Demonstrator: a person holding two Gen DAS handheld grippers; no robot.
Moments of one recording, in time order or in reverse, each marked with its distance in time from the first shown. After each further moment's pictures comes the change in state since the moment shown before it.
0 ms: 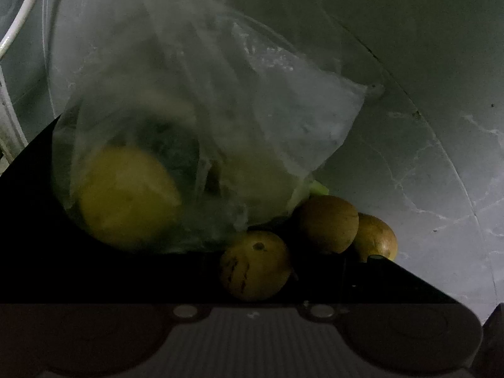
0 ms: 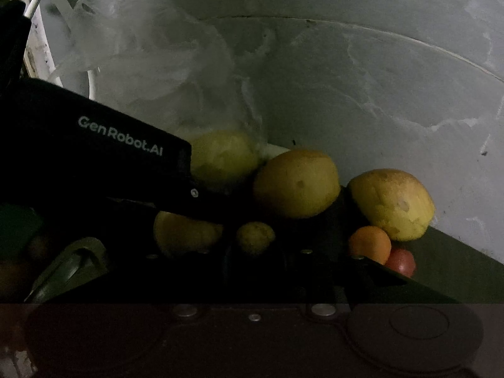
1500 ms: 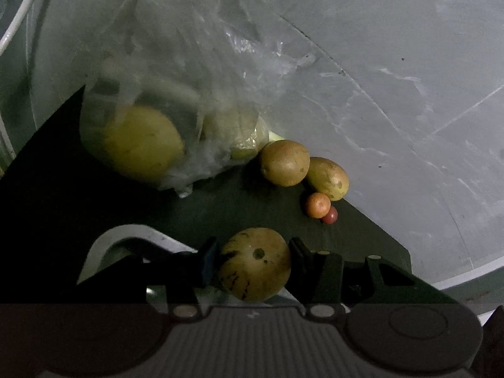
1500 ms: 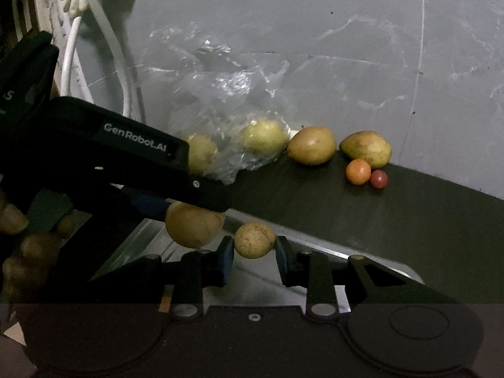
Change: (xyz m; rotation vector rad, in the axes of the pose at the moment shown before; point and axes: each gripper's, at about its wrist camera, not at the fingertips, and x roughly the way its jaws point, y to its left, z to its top) left arm -0.086 0.027 -0.038 0.125 0.049 -0.148; right arm -0.116 0.082 -0.067 0.112 -0.079 -0.077
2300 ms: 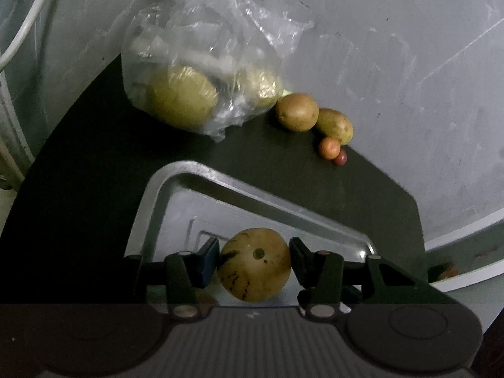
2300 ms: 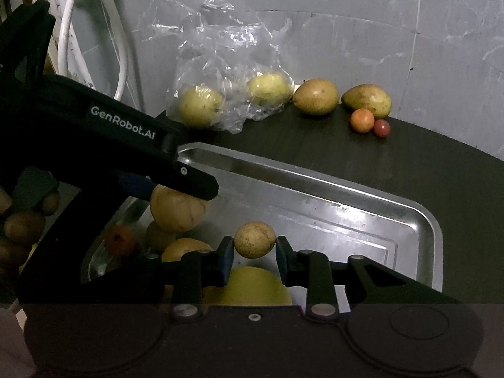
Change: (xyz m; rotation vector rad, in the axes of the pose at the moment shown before) left arm -0.040 0.023 -0.032 0.099 0.103 0.022; right arm -0.001 0.023 -0.027 0.028 0.109 -0.052
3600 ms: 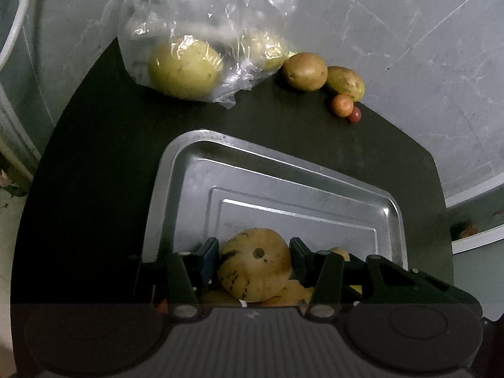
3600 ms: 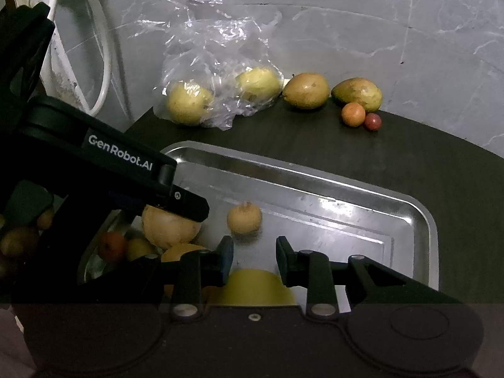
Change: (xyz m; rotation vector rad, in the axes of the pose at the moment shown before) left arm 0.007 -0.001 -0.002 0.103 0.126 0.068; right arm 0.005 0.007 0.005 0.037 0.027 -0.062
